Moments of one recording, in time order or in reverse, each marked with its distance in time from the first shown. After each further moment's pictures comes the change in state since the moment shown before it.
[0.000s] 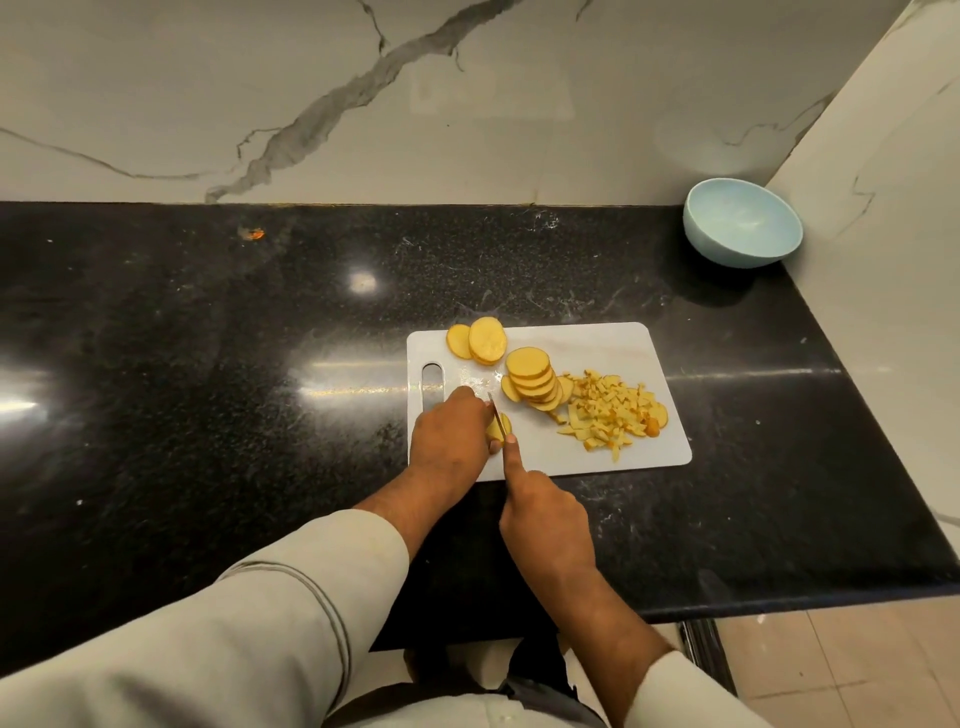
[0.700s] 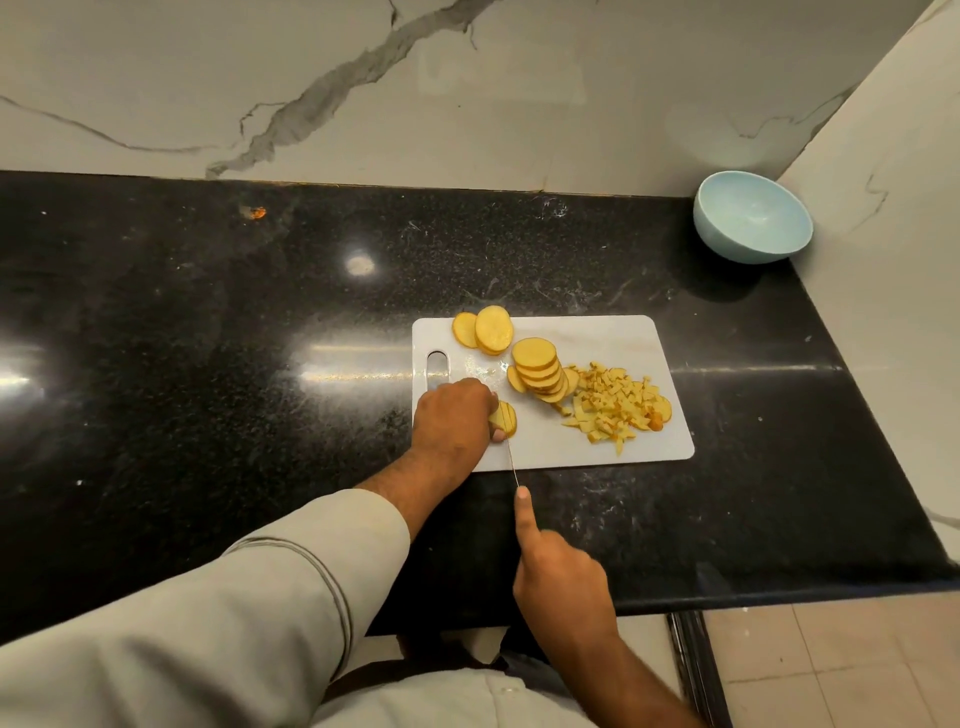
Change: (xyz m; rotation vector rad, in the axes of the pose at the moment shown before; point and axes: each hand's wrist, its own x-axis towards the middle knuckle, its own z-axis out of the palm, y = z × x) left_hand 0.009 -0.006 0.002 0.068 0.060 0.049; right_hand -0.056 0.014 0.016 -0.057 -0.139 -0.009
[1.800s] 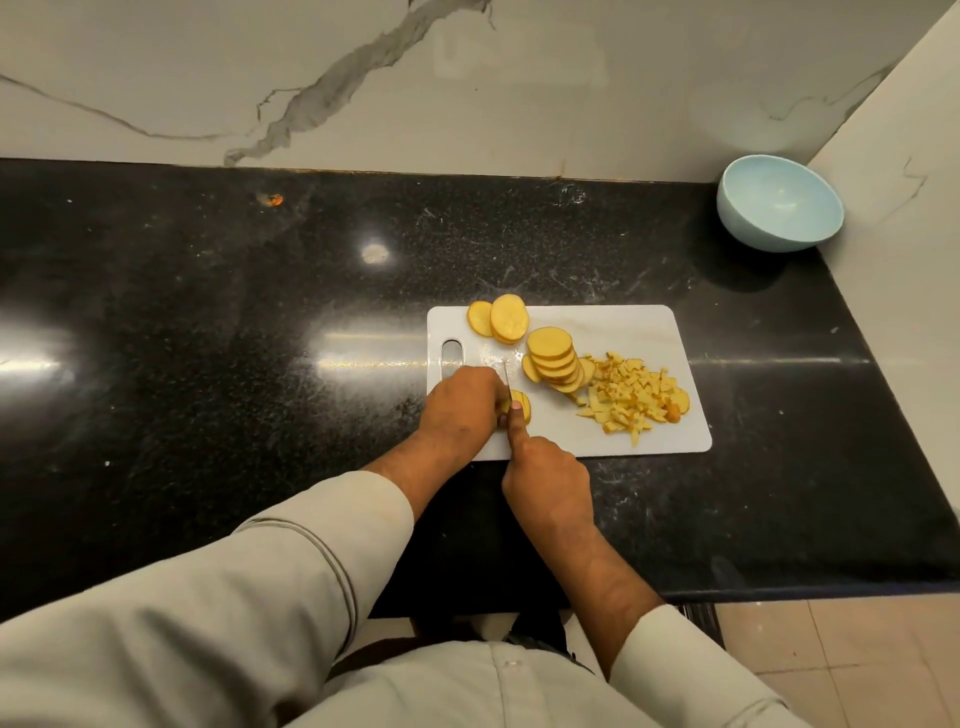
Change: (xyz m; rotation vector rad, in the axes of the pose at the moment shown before) left_hand 0.001 -0.003 -0.016 -0.066 -0.178 -0.052; right_hand 0.082 -0.025 -0.025 0.015 0.060 0.020
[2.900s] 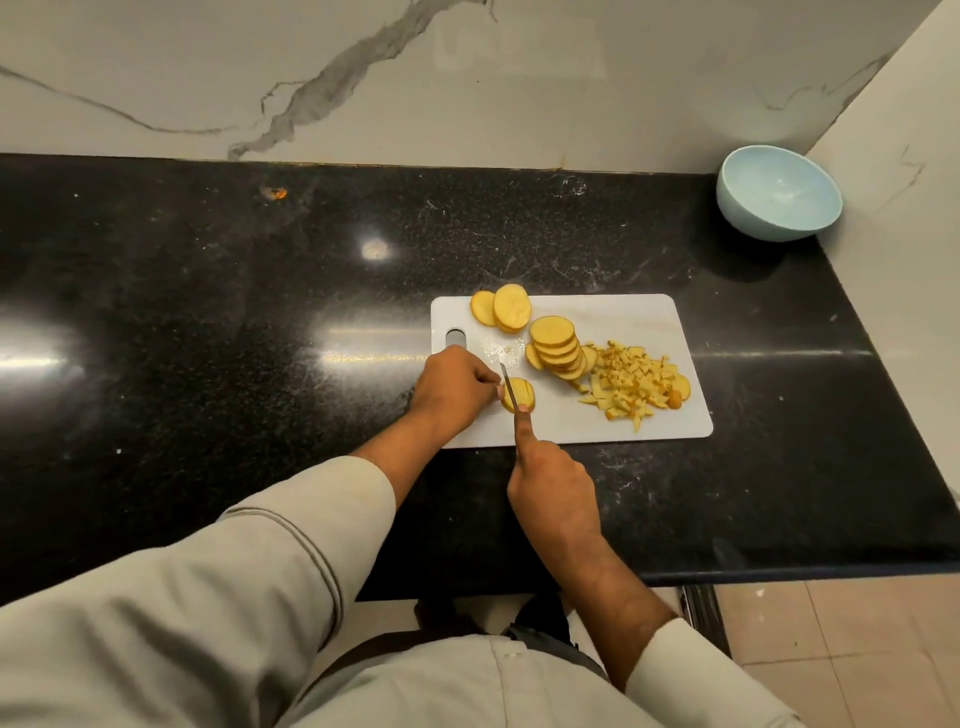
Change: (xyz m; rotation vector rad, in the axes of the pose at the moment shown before) left_hand -0.006 -0.011 -0.012 -0.407 0.043 -0.147; right_hand -0.030 -0.004 -0.001 0.066 0.061 0.028
